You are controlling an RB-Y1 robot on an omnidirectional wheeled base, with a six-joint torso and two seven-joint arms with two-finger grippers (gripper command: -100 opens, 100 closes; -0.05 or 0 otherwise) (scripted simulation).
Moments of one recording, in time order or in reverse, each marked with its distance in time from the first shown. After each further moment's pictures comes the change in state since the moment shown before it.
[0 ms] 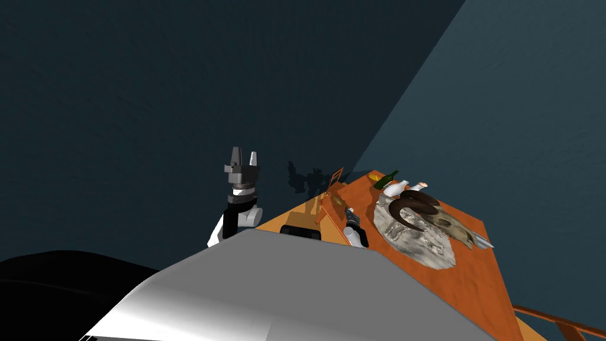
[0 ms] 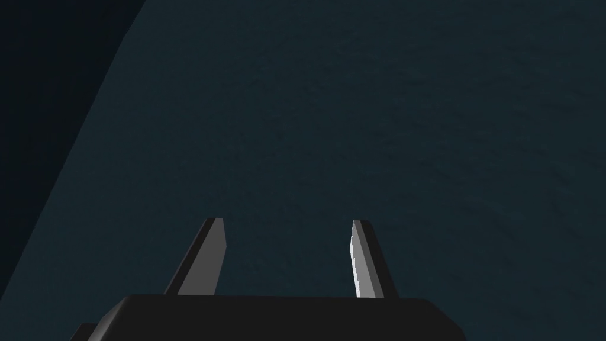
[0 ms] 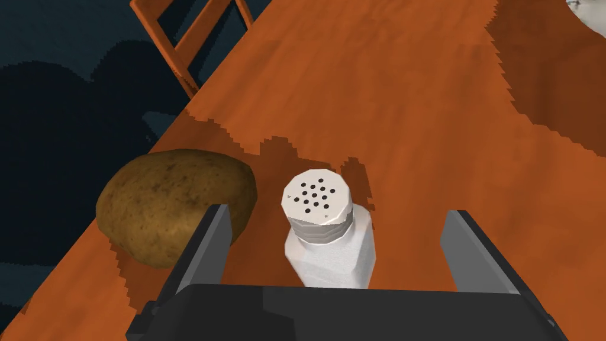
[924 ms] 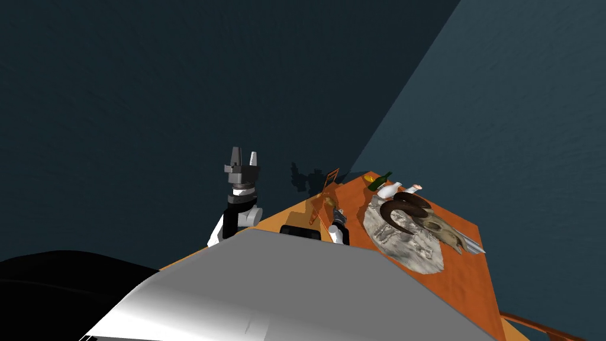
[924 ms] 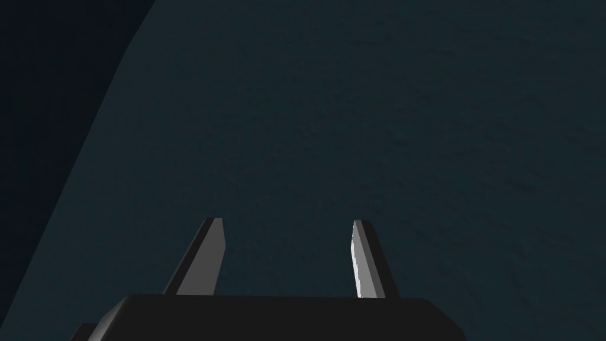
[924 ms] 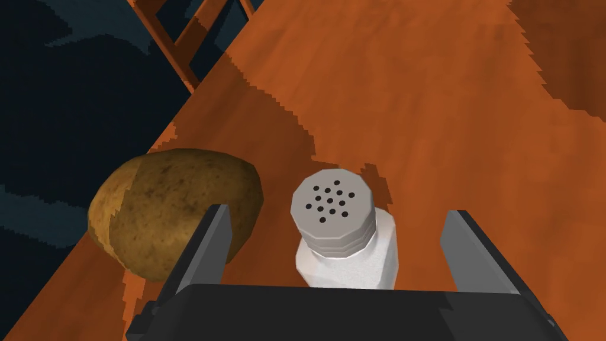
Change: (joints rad) left arm 0.000 0.000 0.000 0.000 0.000 0.000 0.000; right arm -0.014 0.191 0.063 0.032 -0.060 -0.146 0.120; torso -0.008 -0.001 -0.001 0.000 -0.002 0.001
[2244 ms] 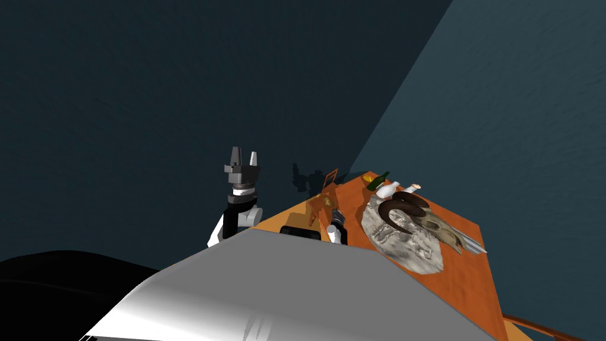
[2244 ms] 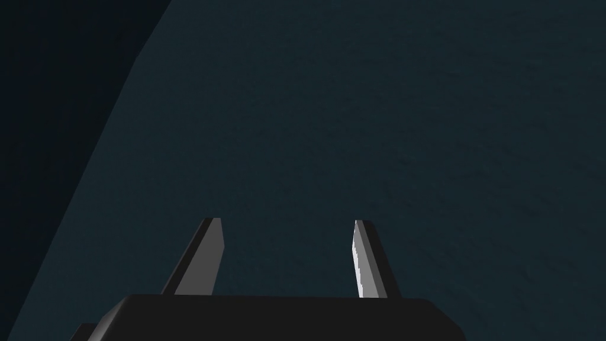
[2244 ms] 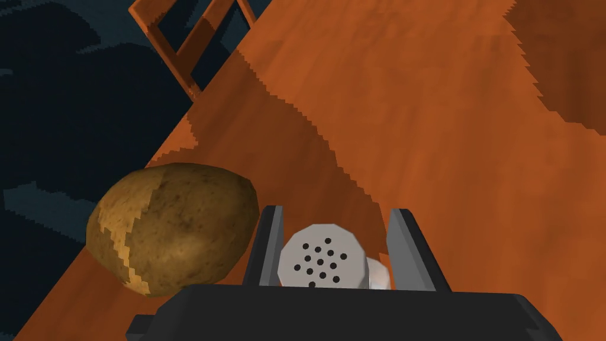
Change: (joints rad) left arm 0.000 -0.001 -0.001 0.000 0.000 0.000 0.000; right arm 0.014 0.024 0.003 -0.028 -0.008 -0.017 0.045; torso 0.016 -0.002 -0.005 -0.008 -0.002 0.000
